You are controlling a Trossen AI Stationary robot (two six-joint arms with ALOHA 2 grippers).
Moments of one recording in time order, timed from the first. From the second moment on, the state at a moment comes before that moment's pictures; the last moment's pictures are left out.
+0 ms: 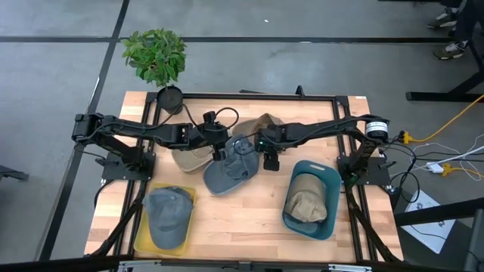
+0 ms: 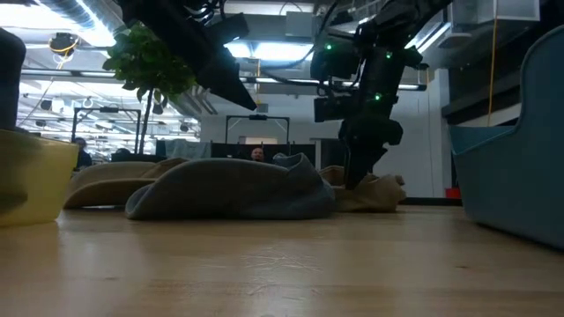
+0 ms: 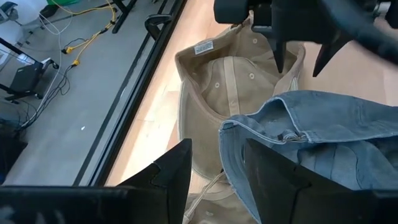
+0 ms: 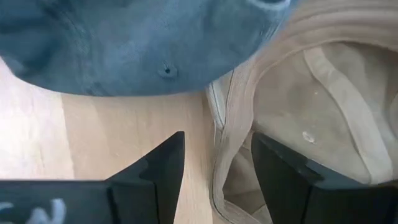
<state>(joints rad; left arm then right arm) 0.08 1.37 0.87 -0.14 -0.44 0.17 -0.14 1.76 1.14 -0.60 0.13 -0.08</state>
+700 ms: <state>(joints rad) 0.08 1.37 0.87 -0.14 -0.42 0.14 -0.14 1.79 1.14 -0.68 0.15 -0.12</state>
